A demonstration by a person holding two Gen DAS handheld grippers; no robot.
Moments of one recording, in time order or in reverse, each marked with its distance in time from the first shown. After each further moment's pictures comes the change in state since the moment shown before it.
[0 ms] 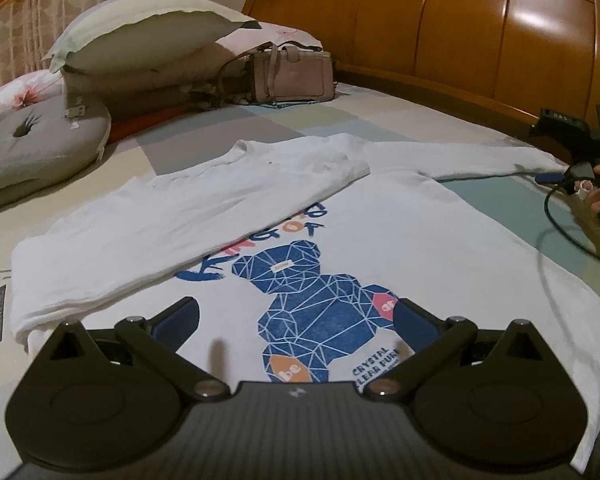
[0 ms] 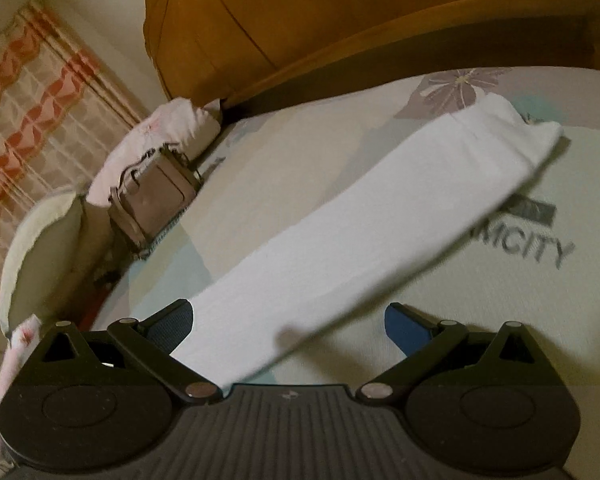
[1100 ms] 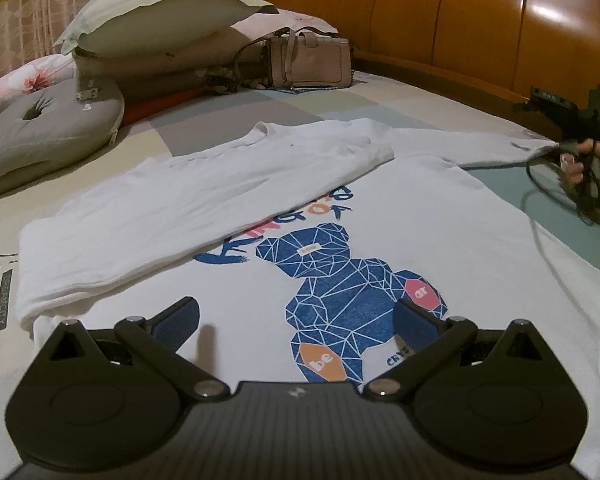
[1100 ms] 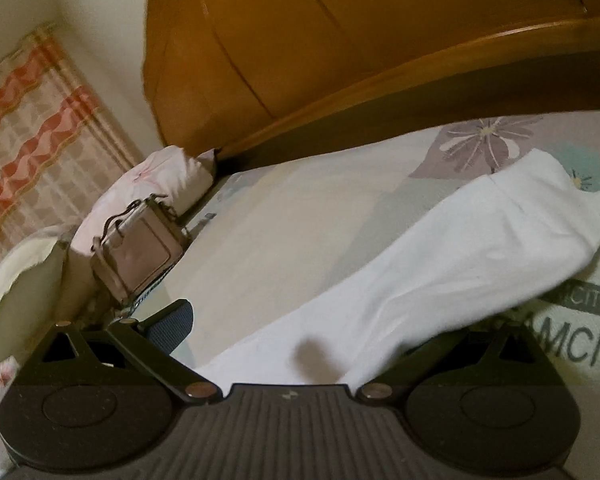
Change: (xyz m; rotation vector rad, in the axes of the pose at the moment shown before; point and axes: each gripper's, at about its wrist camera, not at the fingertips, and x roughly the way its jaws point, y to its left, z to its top) left arm 0.010 0.011 -0.006 -0.009 0.032 0.037; right arm 0.045 0.004 0.024 0.013 -0.166 -0.033
